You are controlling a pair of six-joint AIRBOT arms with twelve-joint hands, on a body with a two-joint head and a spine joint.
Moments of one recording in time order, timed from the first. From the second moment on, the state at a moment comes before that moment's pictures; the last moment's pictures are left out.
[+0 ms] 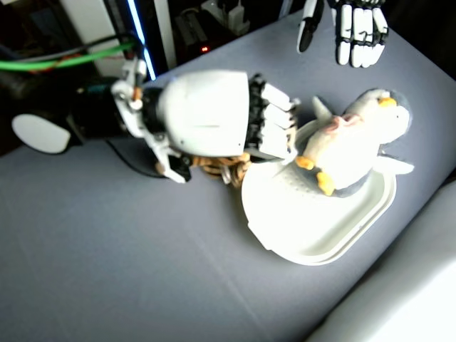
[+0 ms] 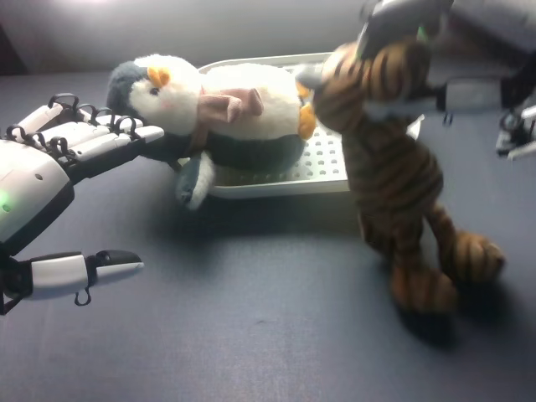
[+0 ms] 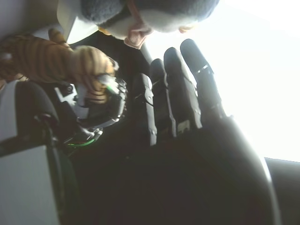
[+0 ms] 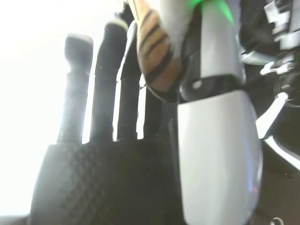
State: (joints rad) left arm 0.98 -0.85 0.95 -0.19 -1.22 0.88; right arm -0.48 -1.12 1.39 -0.18 0.98 -0.53
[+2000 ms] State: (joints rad) left arm 1.07 -0.81 0.89 -0.18 -1.41 0.84; right arm -0.85 -0.91 1.18 -0.12 1.22 -0.47
